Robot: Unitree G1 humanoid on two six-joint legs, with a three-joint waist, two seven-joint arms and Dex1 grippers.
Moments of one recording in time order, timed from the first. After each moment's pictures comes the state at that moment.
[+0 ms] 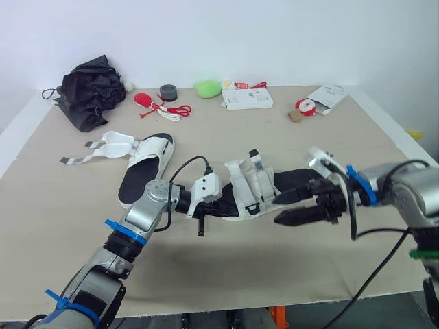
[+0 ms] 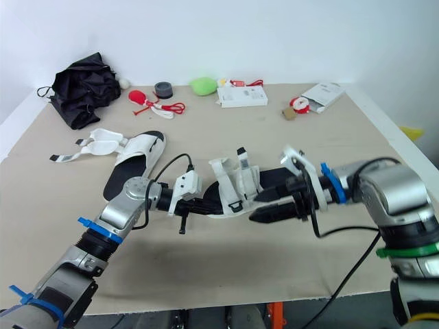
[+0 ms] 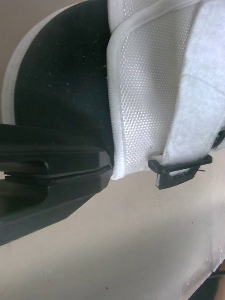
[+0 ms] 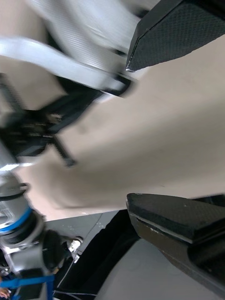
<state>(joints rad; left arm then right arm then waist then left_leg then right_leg) -0.63 0.32 -0.35 0.26 -0.16 0.23 -1.21 -0.59 -0.97 0.11 -0.16 0.65 1.17 1.37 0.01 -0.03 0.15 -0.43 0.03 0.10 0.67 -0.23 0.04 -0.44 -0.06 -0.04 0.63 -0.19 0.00</state>
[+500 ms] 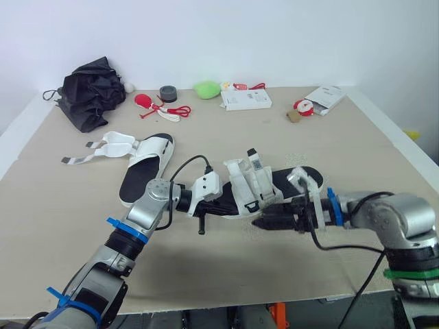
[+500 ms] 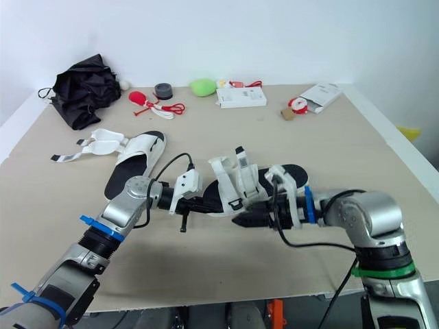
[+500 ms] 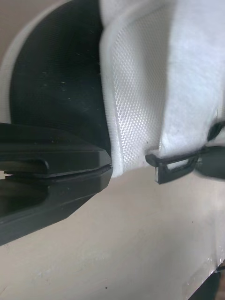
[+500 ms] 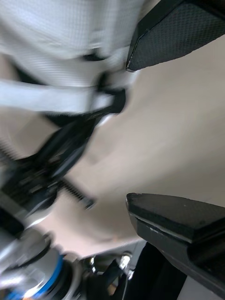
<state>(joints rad) -0.65 0.30 -0.36 0.30 -0.16 0.21 -1.22 -0.54 -0.73 -0.06 -0.20 0.76 1.40 0.96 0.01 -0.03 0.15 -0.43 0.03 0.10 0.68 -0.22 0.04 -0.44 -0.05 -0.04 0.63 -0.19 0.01</state>
